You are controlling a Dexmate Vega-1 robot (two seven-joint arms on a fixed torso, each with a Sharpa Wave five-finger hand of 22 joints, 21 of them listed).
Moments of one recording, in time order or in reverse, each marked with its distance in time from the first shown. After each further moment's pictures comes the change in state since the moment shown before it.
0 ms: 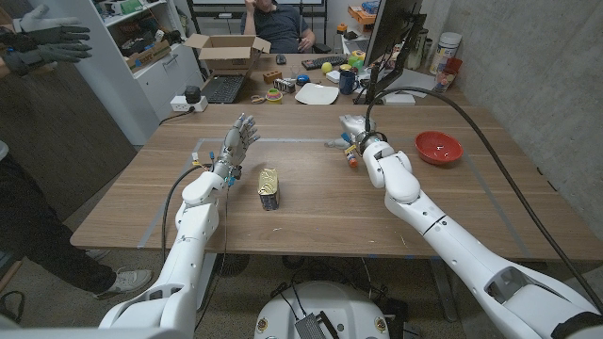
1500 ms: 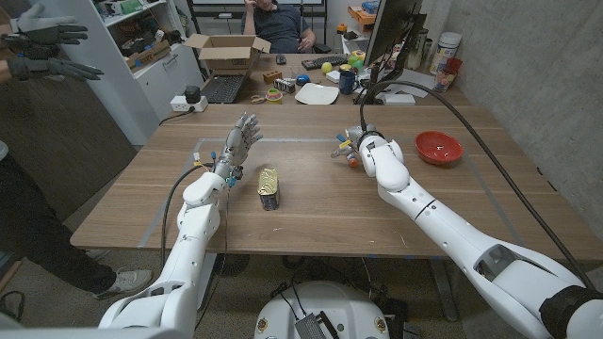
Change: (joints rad) left arm -0.013 -0.001 0.003 0.037 -0.009 -0.048 -0.044; left_hand -0.004 -0.004 -0.008 0.000 0.003 -0.001 -0.001 0.000 -0.002 -0.007 0.007 0.000 0.000 0.000 0.000 0.000 0.000 -0.002 0.008 -0.006 0.000; right arm 0.123 0.008 -0.086 0.096 -0.042 -0.078 0.309; right_hand -0.019 -0.010 -0.063 0.008 0.038 0.088 0.021 0.001 0.000 0.106 0.010 0.027 0.000 0.106 -0.032 0.012 0.000 0.118 -0.063 -0.006 -0.002
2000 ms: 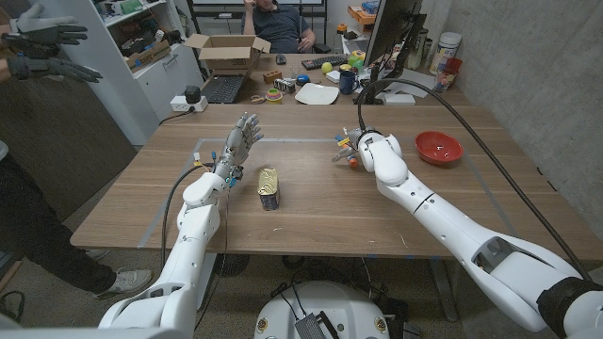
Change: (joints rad) left arm 0.007 0.003 0.004 -0.009 -0.005 -0.004 -0.005; left_hand 0.000 0.000 -0.006 0.000 0.004 -0.004 0.004 0.000 0.000 0.000 0.000 0.000 0.000 -0.005 0.005 -0.005 0.000 0.000 0.000 -0.005 0.000; right arm 0.028 0.000 -0.013 0.013 0.005 0.011 0.092; right_hand 0.018 -0.004 -0.022 -0.008 0.031 0.005 -0.006 -0.006 0.000 0.043 -0.011 0.003 0.001 0.033 -0.025 -0.001 0.000 0.015 -0.001 -0.006 0.005
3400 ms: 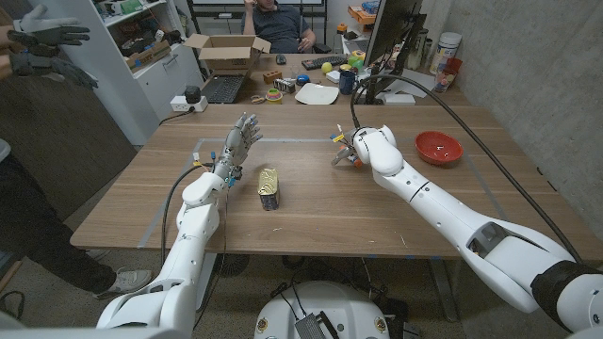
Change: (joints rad) left arm -0.024 0.006 -0.007 0.050 0.001 -0.020 -0.013; left_hand -0.004 -0.004 -0.007 0.002 0.000 0.000 0.000 0.000 0.000 -0.003 -0.003 0.000 0.000 0.000 0.000 0.000 0.000 0.000 0.000 -0.008 0.000; right arm 0.083 0.009 -0.049 0.053 0.023 0.039 0.122; right_hand 0.029 0.048 -0.059 0.018 0.082 0.158 -0.069 0.023 0.000 0.219 -0.064 0.054 0.013 0.231 -0.019 0.044 0.013 0.117 -0.010 0.027 0.014
